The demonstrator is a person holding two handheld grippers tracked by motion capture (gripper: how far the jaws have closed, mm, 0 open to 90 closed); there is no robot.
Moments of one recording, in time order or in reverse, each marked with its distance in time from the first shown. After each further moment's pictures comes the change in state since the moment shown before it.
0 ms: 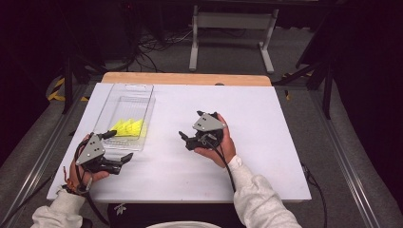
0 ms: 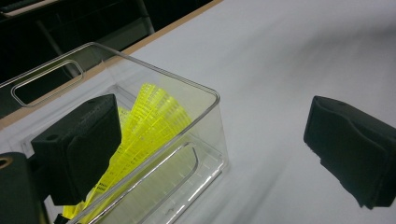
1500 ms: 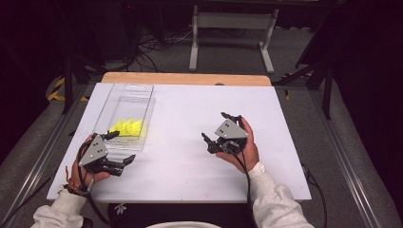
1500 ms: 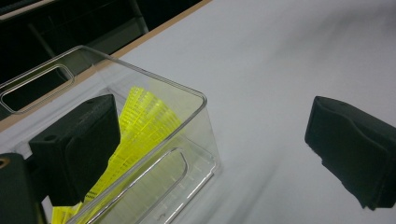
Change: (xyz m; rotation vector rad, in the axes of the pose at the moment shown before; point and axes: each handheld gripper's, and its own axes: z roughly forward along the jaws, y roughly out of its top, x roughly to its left) left arm -0.005 0.002 0.003 0.007 -0.017 0.024; right arm -0.022 -0.020 -0.054 0.035 -0.145 -0.077
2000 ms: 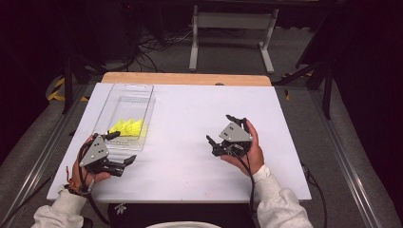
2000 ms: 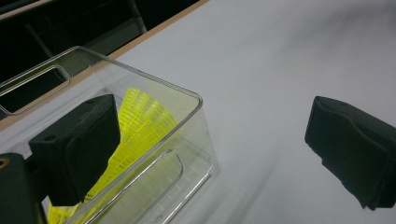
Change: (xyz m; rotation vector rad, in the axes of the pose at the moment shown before) left arm -0.002 0.001 0.001 0.002 -0.006 0.007; right arm -0.003 -0.009 -0.012 0.021 -0.024 -0.015
